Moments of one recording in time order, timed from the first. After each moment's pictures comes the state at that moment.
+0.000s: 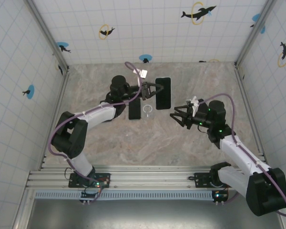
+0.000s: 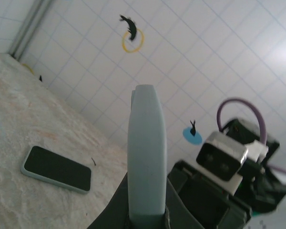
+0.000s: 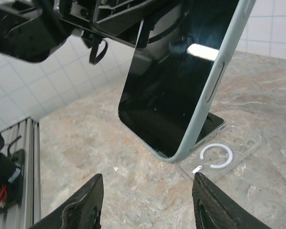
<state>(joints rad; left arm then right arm) -0.56 1.71 1.07 0.71 0.94 -0.71 0.30 1.00 0.51 0.19 -0.84 0.03</state>
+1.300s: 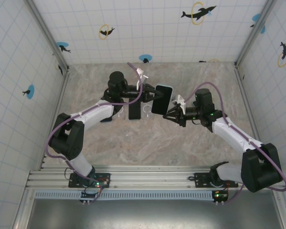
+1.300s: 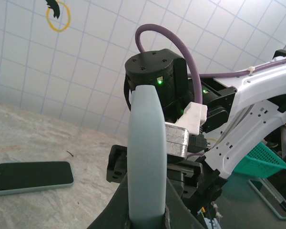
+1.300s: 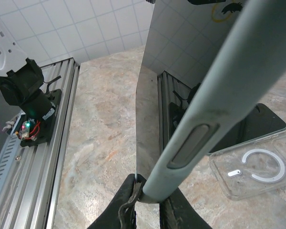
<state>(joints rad) -0.55 1.69 1.12 0.64 1.22 -0.45 0.38 1.26 0.75 -0.11 -1.01 -0.36</state>
